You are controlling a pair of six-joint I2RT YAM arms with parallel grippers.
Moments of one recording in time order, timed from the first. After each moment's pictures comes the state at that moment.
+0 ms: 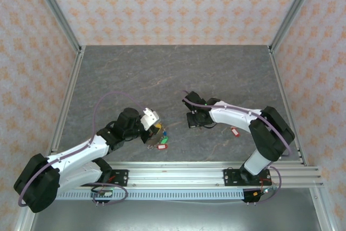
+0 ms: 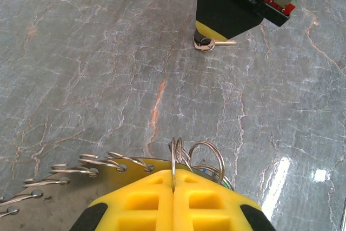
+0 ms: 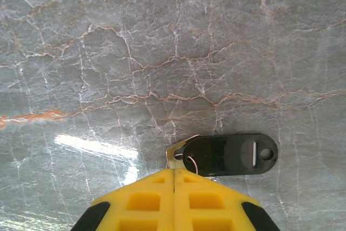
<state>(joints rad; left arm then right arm) -0.61 1.00 0.38 -0.01 0.31 0.14 0.75 1.60 0.95 -0.62 0.09 0.54</state>
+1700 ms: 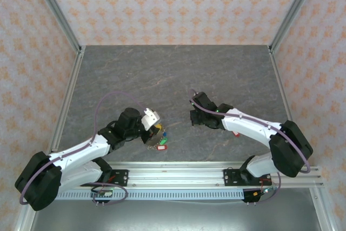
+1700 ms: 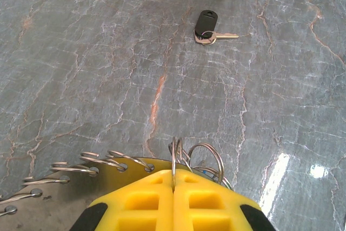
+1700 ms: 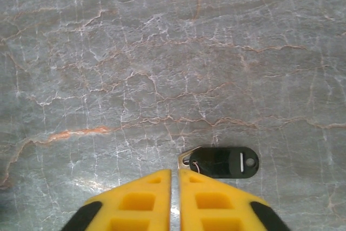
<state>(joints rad) -0.61 1.02 0.38 -0.01 0.31 0.14 0.75 1.40 0.83 -0.48 0.12 0.52</state>
